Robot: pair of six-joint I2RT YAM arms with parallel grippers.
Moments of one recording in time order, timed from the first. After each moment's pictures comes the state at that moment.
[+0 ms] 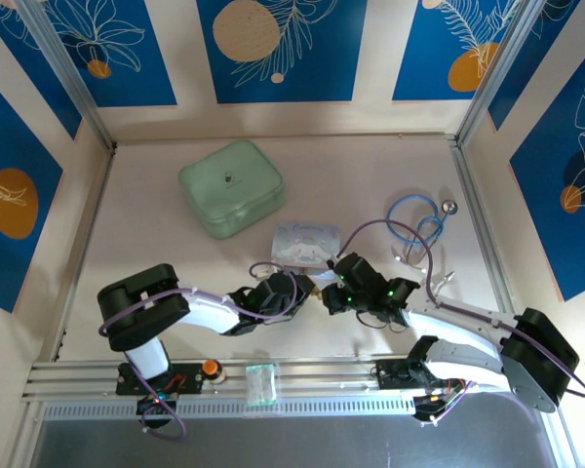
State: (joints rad) left arm -1.10 1.69 0.56 0.63 -0.22 -1.68; right arm 0.84 1.07 0.48 -0.33 -0.04 0.56
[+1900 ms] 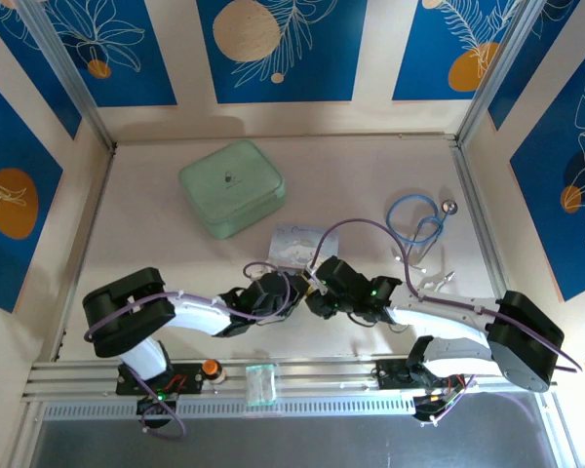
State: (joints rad) left arm -1.09 1.61 0.51 0.60 -0.19 -1.69; right arm 0.97 1.20 0.57 -0.31 0.04 0.28
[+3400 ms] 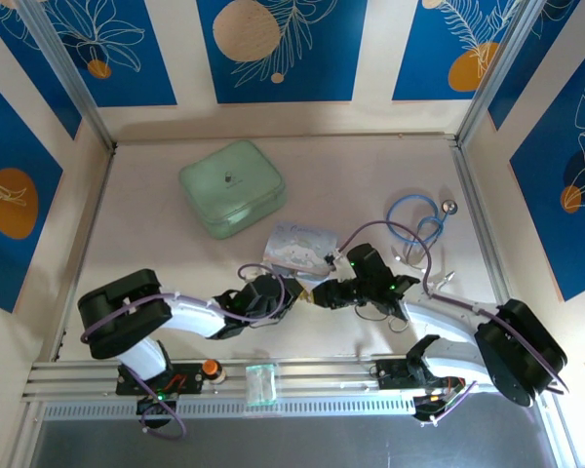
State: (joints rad) left arm -1.08 1.58 0.45 0.61 -0.17 -1.64; right arm 0.65 1.17 0.40 -0.05 -0.49 0.55
